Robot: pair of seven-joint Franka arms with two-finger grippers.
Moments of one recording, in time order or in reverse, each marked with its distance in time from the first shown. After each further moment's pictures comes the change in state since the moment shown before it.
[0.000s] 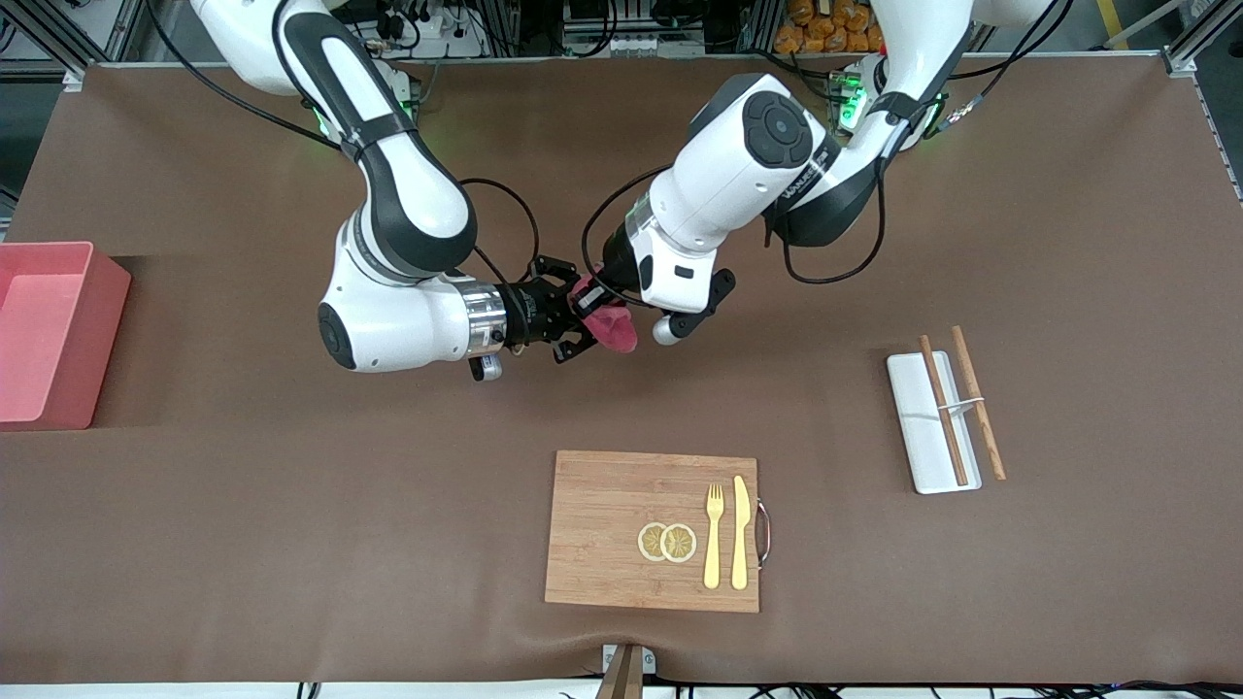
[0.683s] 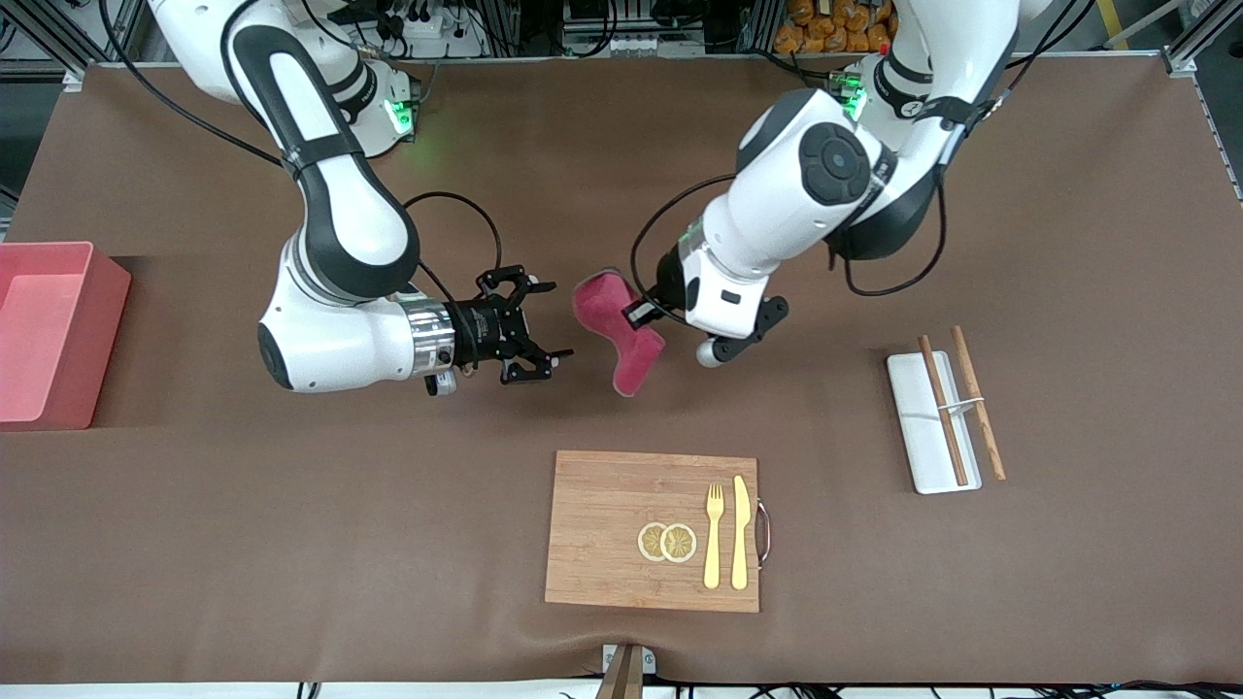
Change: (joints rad) left arm 0.079 -0.036 0.000 -0.037 0.000 -0.100 0.159; right arm -0.088 -0.008 0.002 -0.010 -0.006 -0.046 -0.002
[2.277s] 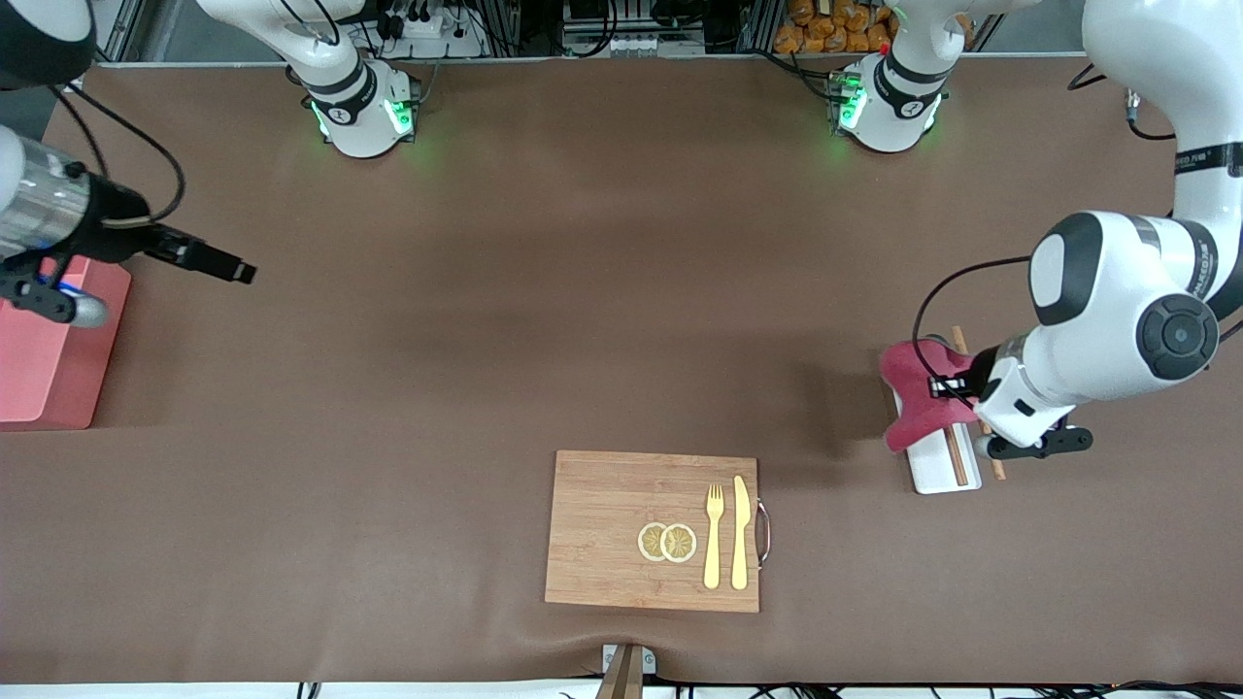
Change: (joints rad) left arm 0.351 -0.044 0.220 -0.112 0.190 -0.337 1.042; right arm -0.318 -0.430 -0.004 0.004 -0.763 -0.392 -0.850
